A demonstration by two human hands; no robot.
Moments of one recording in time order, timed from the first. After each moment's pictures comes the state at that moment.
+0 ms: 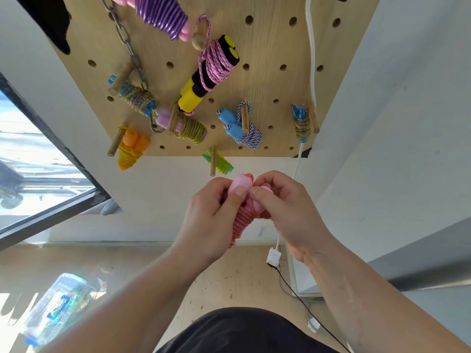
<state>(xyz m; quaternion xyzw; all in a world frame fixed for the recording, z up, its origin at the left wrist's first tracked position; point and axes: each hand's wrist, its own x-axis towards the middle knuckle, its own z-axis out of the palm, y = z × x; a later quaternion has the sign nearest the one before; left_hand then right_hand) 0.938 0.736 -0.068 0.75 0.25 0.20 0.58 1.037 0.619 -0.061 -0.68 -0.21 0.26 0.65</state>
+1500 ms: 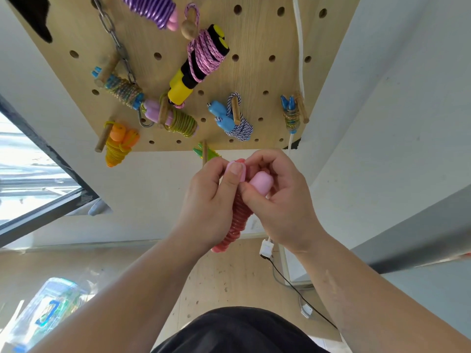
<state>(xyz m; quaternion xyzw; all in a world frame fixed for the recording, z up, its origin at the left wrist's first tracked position) 0.945 0.736 -0.059 0.77 0.17 0.26 0.56 1.013 0.618 -0.044 -0.65 -0.36 0.09 0.67</state>
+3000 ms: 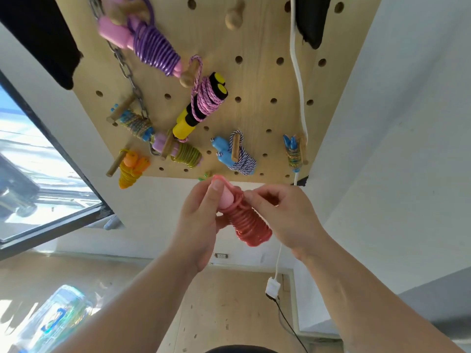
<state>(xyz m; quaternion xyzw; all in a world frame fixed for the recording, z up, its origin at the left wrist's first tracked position) 0.990 0.722 -0.050 0.54 0.23 0.28 0.76 1.100 0.610 -0.041 -0.75 -0.31 0.20 0.56</state>
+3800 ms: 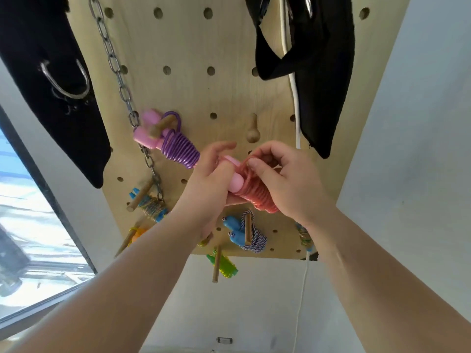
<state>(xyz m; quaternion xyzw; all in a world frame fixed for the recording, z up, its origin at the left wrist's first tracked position) 1.063 0.815 0.093 0.65 0.16 0.30 0.68 1.167 0.702 0.099 -0.68 -0.50 -0.07 0.53</state>
